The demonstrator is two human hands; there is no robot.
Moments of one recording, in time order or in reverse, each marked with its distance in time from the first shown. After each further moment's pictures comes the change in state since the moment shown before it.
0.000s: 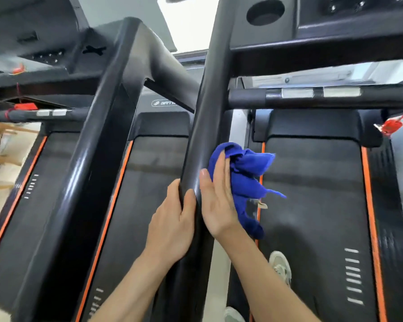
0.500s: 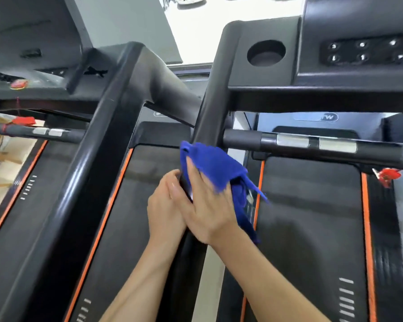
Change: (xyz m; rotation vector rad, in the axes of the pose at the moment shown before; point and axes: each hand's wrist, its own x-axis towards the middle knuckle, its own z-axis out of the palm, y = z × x) left_hand 0.084 0.055 0.004 0.014 0.282 0.067; right_hand 0.082 -0.038 -0.028 -0.625 -0.108 -0.235
